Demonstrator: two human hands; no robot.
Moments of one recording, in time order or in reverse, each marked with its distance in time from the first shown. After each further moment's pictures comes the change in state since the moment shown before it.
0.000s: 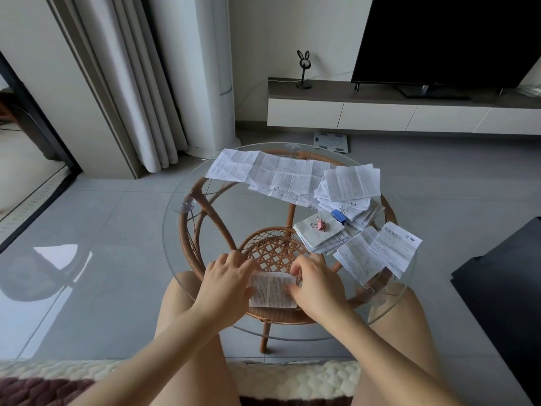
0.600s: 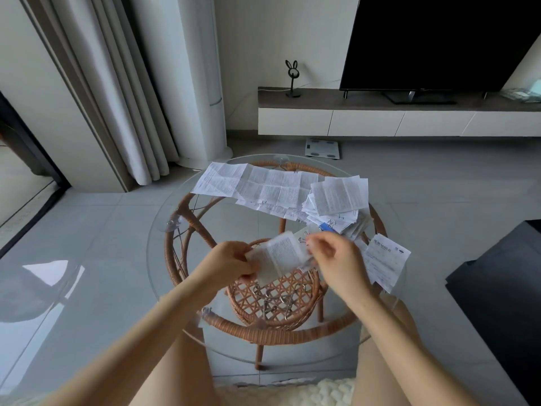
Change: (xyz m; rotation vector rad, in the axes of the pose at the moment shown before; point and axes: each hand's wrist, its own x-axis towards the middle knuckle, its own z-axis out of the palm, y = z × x) left_hand 0.059 0.005 -0.042 -0.940 -0.230 -0.304; right_hand 0.032 0.036 -0.048 0.450 0.259 0.003
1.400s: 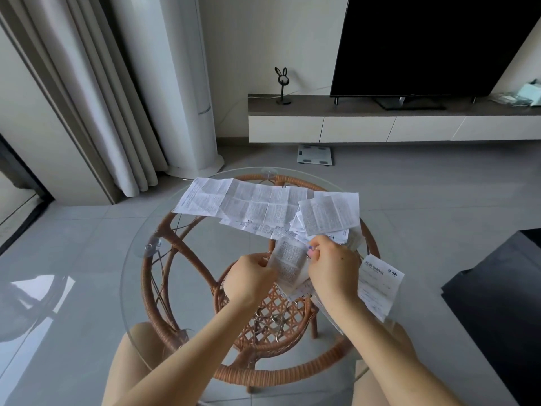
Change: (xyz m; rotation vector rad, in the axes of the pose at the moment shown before) left_hand 0.067 0.024 0.074 0.178 0.387 -0.147; right_hand 0.049 0.015 0.001 -0.372 0.227 -0.010
